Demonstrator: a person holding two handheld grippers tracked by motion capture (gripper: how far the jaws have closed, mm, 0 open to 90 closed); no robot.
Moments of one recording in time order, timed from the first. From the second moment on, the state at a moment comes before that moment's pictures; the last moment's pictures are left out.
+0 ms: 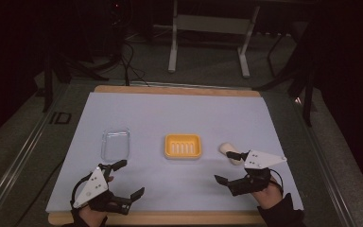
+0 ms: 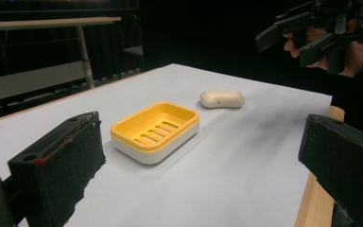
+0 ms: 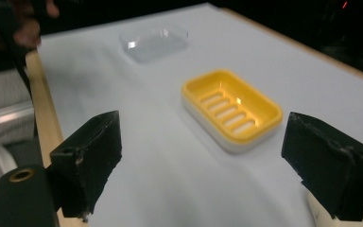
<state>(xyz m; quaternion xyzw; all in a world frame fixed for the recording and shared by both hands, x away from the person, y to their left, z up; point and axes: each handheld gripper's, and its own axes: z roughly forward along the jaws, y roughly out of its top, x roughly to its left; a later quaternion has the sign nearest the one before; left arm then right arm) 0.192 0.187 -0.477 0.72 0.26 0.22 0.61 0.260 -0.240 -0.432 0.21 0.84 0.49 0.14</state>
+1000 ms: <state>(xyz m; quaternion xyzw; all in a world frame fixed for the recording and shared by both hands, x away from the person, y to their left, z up) 0.191 0.186 -0.478 0.72 0.26 0.22 0.61 0.293 -0.234 -0.437 0.25 0.93 0.26 0.04</state>
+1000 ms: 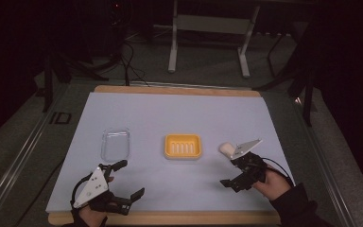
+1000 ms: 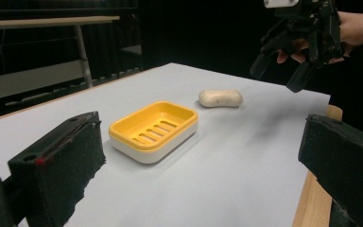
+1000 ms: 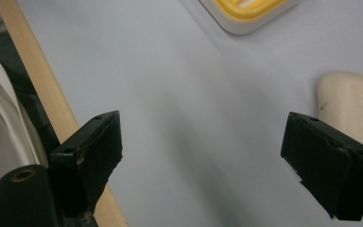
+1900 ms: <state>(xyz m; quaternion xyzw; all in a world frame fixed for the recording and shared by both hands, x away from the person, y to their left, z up) 0.192 0.186 -0.478 0.72 0.26 0.22 0.60 0.316 -0.214 -0.444 0.23 0.97 0.05 0.02</state>
